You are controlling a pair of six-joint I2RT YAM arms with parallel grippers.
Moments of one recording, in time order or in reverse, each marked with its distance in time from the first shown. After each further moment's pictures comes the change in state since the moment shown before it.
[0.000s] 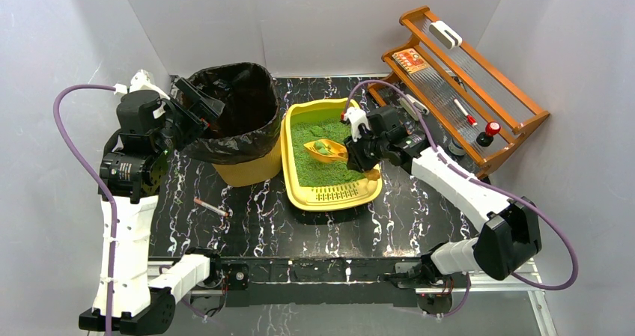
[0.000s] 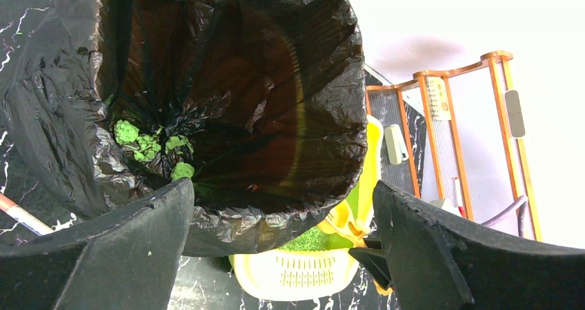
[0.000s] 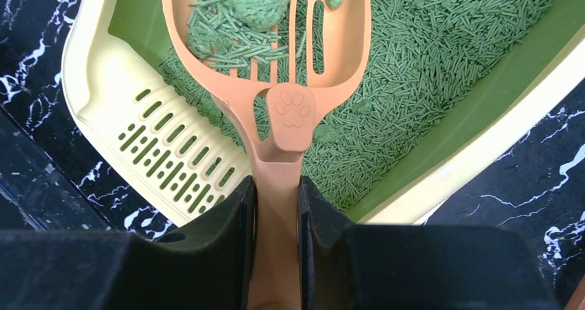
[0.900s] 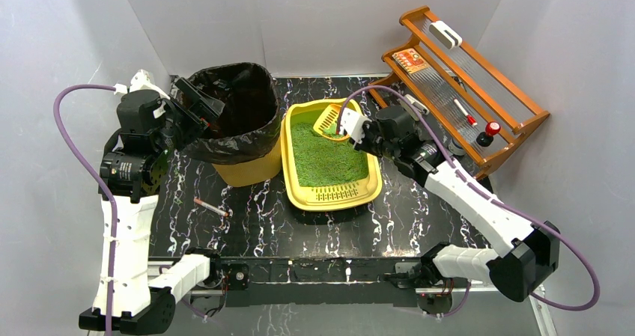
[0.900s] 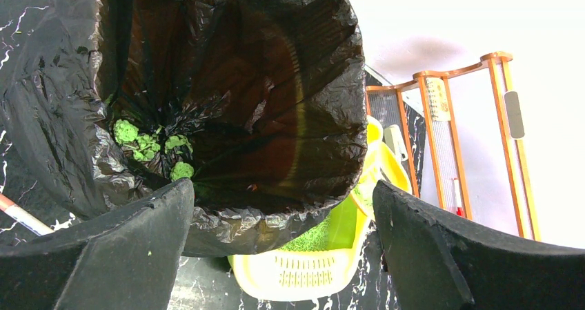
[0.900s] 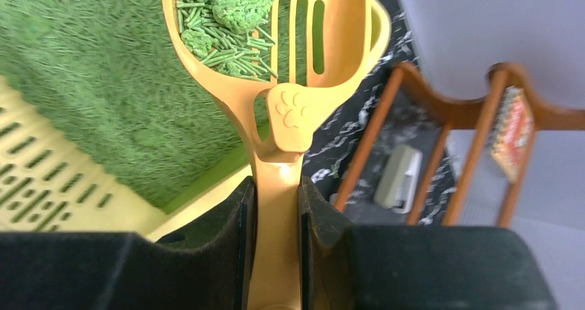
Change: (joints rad) left arm 0.001 0.002 0.000 0.000 0.000 -0.004; right arm 0.045 -0.166 -0.027 0.138 0.304 -0.631
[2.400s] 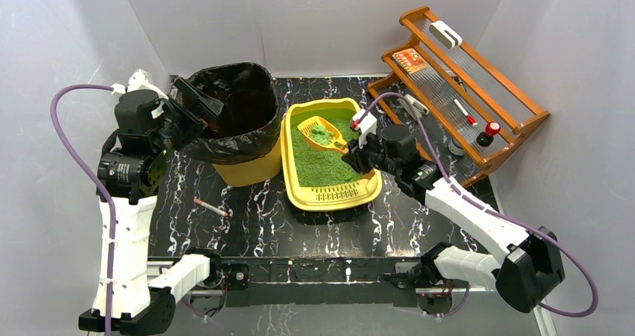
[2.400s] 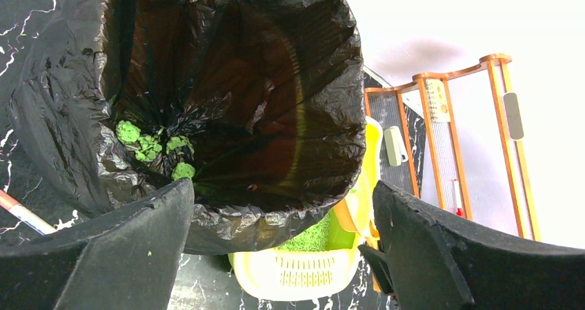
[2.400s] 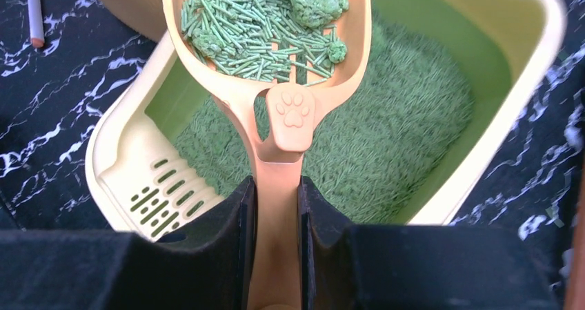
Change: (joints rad) left arm 0.000 0.000 0.019 -0.015 -0.007 0.003; right arm -0.008 -0.054 -0.261 0.316 -0.267 0.670
